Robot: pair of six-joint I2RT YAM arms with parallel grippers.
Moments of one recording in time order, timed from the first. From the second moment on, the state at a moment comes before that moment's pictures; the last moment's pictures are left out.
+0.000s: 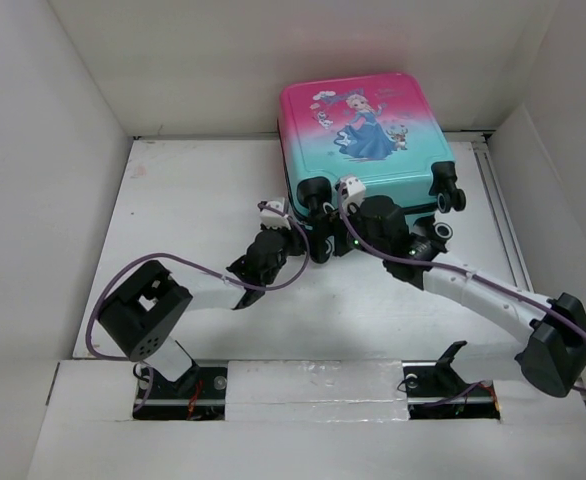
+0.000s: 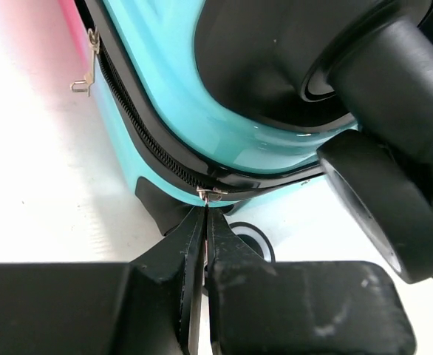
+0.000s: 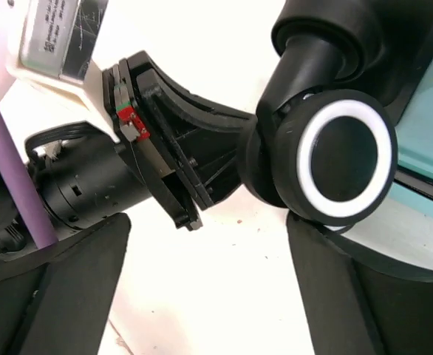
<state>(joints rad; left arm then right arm) -0.80 1.55 0.60 0.77 -0.37 -0.46 0.75 1.28 0.93 -0.03 -0.10 0.34</state>
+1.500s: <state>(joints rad) -0.78 1.55 0.60 0.80 -0.37 -0.46 0.78 1.59 1.32 -0.22 0.30 0.34</state>
